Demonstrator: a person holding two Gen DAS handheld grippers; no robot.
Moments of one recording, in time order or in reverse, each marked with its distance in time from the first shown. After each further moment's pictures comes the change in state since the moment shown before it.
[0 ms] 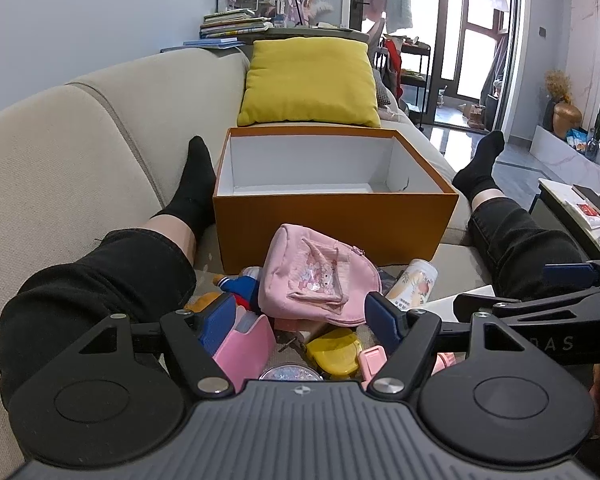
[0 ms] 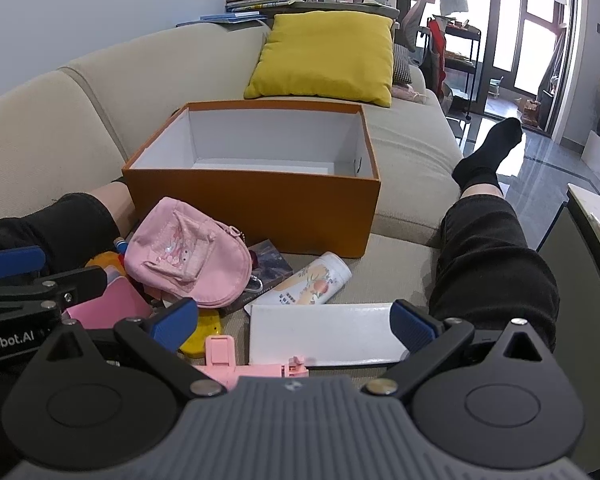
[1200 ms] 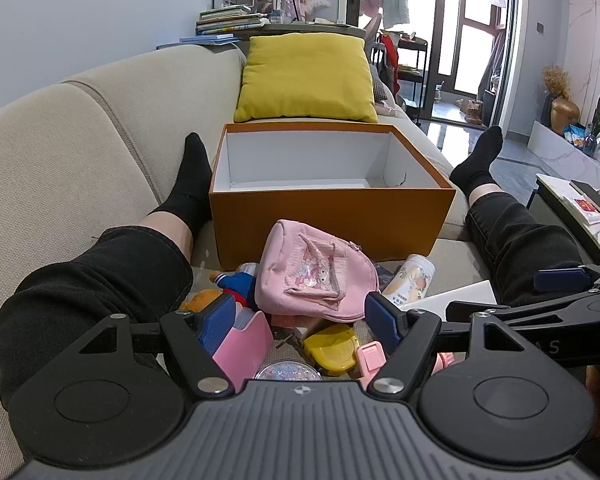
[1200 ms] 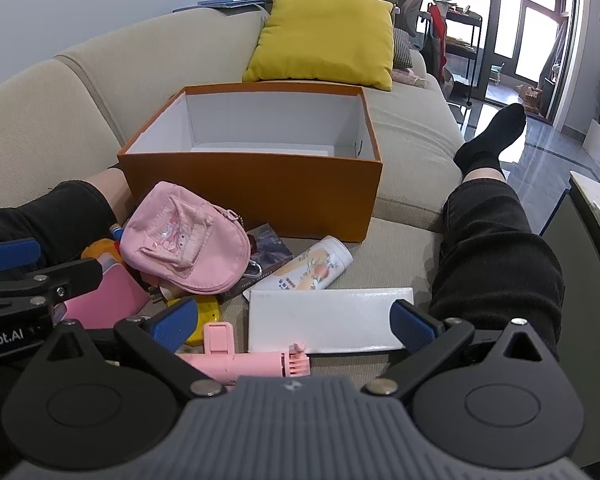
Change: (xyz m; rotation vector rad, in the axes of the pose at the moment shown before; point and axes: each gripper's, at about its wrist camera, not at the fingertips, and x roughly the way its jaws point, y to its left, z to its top) left arm 0.001 -0.002 -0.002 0.004 0.012 -0.003; right arm 0.007 0.000 -0.001 0.003 0.048 -0.001
